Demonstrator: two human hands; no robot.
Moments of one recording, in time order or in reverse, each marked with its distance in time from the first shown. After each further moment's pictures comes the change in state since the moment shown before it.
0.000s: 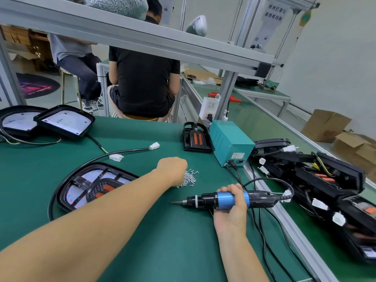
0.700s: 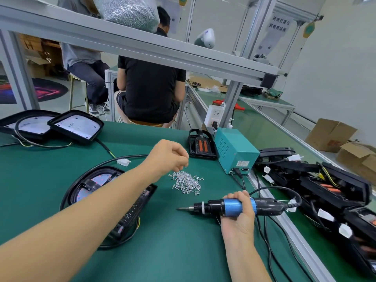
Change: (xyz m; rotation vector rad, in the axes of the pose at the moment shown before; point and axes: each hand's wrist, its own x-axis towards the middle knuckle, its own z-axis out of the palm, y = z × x) left_hand -0.048 -0.035 -0.051 -1.235 0.221 -0.042; right_hand -0.005 -0.005 0.004 0.029 -0.016 -0.009
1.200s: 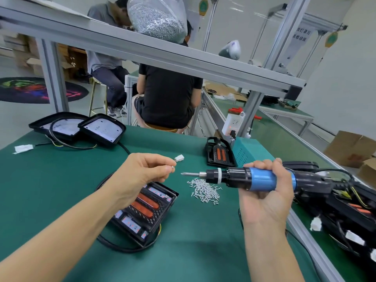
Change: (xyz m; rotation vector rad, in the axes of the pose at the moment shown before) left_hand -0.076 -0.013 -0.073 -0.431 0.068 0.050; right_hand -0.064 -0.015 0.109 0.212 -0.400 -0.099
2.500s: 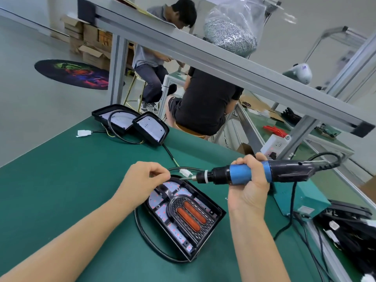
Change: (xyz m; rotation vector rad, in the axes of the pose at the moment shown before) left_hand -0.013 -0.040 -0.103 0.563 0.369 0.065; right_hand 0.001 0.130 0.033 -0.419 -0.103 0.065
